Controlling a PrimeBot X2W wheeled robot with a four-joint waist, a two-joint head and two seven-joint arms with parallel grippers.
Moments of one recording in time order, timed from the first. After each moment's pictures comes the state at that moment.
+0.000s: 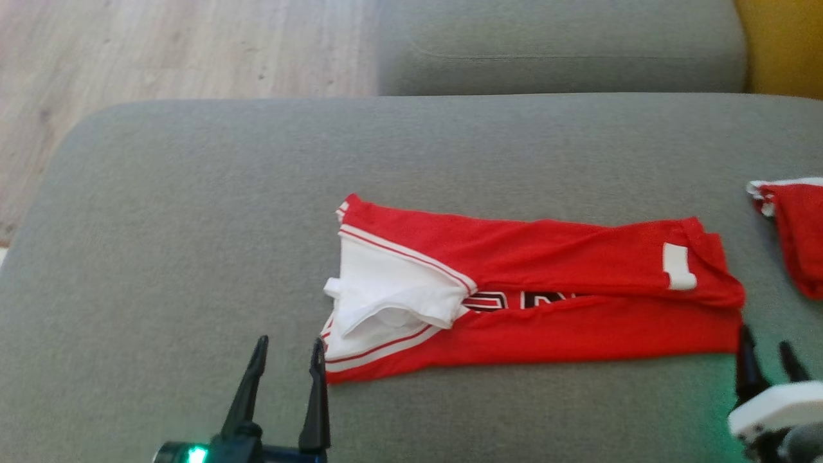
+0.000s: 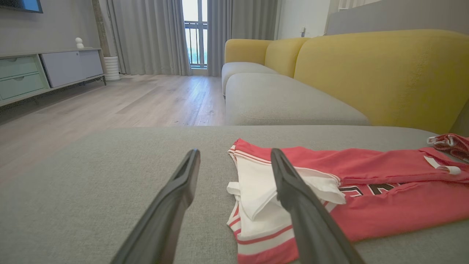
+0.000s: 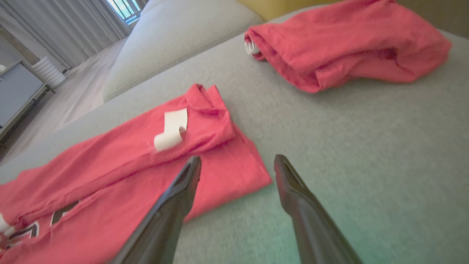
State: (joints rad) left arm 0.08 0.31 -0.62 -0.05 -0.41 0.41 -0.25; right arm 0.03 -0.11 -0.25 0.39 0.43 0.13 0.05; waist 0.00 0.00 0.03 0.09
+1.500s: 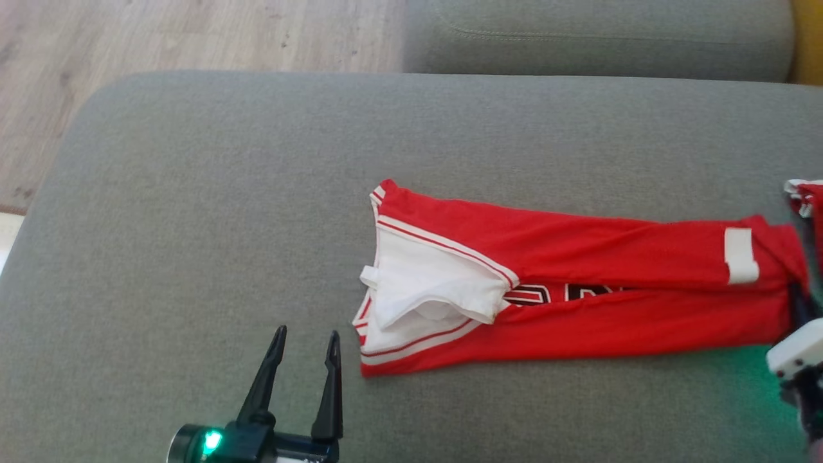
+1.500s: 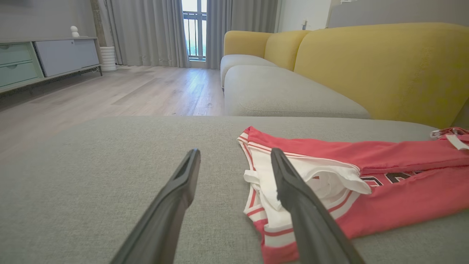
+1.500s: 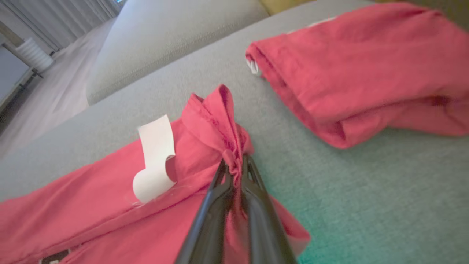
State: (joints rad) left arm 0.09 0.14 -0.46 0.06 -0.25 0.20 -0.25; right arm -0.20 -0.21 -0.32 0.58 0.43 0.13 0.17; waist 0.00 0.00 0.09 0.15
